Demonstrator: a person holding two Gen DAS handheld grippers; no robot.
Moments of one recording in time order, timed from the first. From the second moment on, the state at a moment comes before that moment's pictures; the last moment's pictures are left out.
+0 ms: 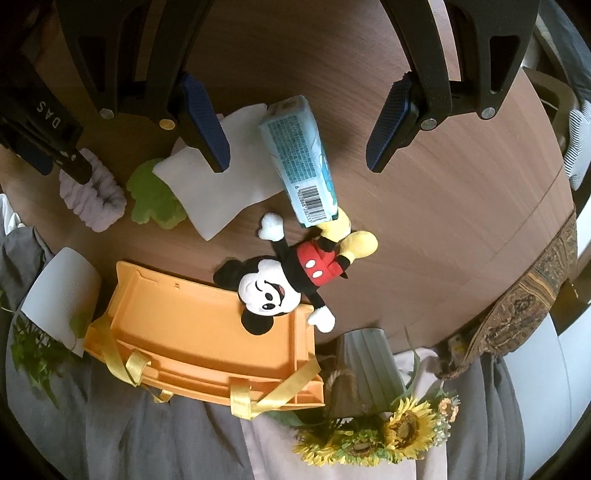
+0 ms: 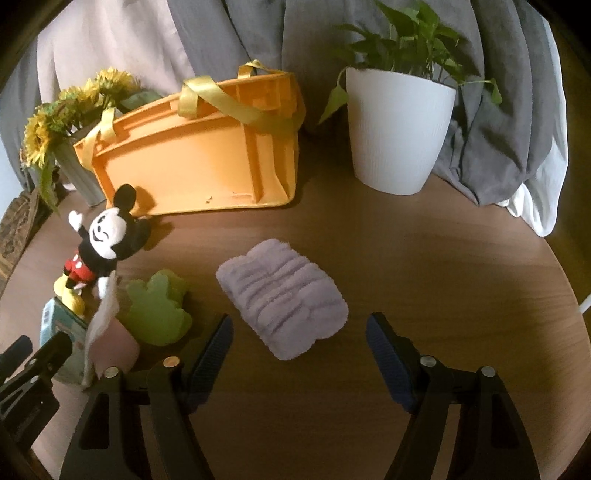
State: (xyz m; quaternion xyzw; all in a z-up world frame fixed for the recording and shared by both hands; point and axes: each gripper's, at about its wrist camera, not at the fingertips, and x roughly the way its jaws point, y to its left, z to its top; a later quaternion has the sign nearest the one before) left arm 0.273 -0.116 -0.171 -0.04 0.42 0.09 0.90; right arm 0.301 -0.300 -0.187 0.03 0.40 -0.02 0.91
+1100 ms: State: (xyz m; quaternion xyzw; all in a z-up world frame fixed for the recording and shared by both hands) left arm 0.263 -0.097 -0.150 -0.02 0.39 0.06 0.92; right arm 0.283 -0.281 -0.151 0.04 0.37 -0.01 0.93
